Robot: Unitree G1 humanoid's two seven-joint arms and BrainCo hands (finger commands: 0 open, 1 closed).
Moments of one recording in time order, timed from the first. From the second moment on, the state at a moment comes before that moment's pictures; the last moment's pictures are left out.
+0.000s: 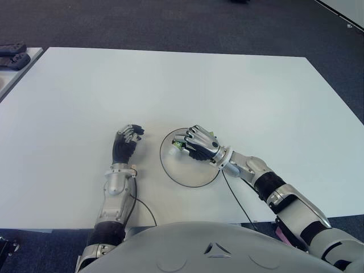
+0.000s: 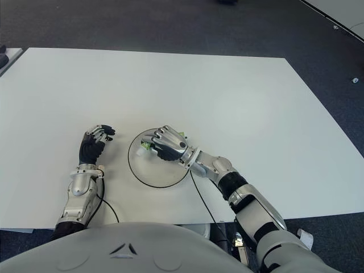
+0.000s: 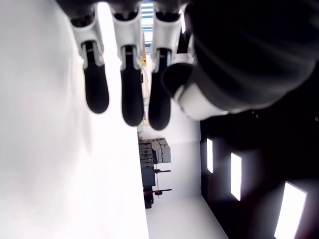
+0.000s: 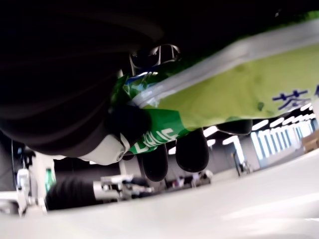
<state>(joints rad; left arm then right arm) 0.19 0.03 0.06 0.30 0.06 -0.42 0.10 -0.37 -0.38 0.66 0.61 -1.00 -0.79 -0.57</state>
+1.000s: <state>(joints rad) 0.18 0.03 0.06 0.30 0.06 -0.42 0.10 -0.26 -0.45 0.61 0.35 -0.88 -0.72 -0.21</state>
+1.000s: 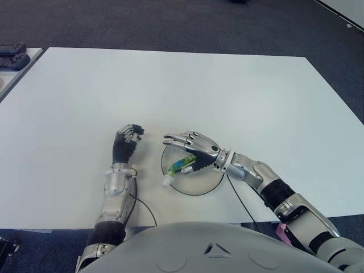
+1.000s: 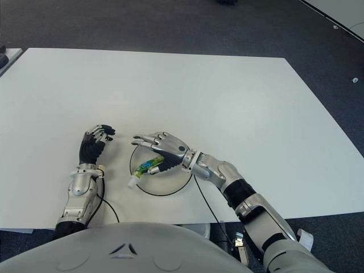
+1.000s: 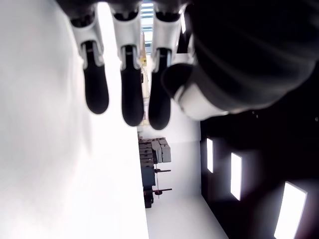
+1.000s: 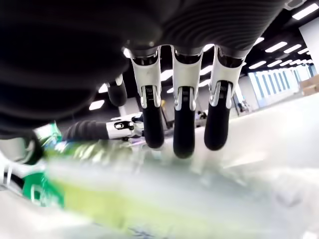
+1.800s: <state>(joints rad) 0.17 0.03 0.06 0.31 0.06 -0.42 0.10 -0.21 -0.45 0.53 0.26 -0.86 -0.70 -0.22</state>
